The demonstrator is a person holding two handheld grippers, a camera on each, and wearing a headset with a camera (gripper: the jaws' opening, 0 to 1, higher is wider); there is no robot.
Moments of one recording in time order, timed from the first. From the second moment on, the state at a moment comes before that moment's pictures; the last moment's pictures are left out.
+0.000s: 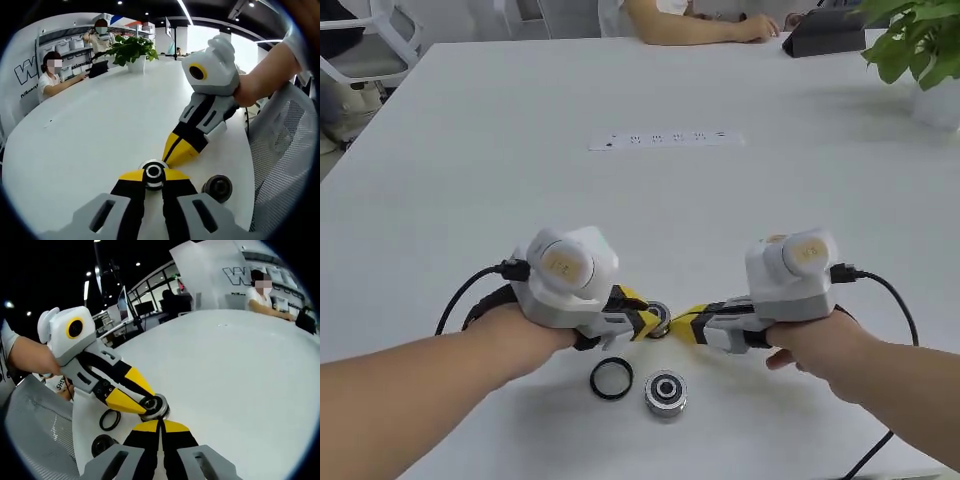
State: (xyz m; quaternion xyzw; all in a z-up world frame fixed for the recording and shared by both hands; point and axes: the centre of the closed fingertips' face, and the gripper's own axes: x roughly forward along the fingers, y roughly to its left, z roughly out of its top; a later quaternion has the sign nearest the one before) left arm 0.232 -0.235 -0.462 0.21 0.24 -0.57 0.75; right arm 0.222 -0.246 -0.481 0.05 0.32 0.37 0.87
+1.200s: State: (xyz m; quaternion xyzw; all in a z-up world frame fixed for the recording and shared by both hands) left arm 0.233 -0.235 -0.462 0.21 0.24 -0.57 0.76; right arm 0.229 -0.247 -0.465 0.19 0.32 0.33 0.87
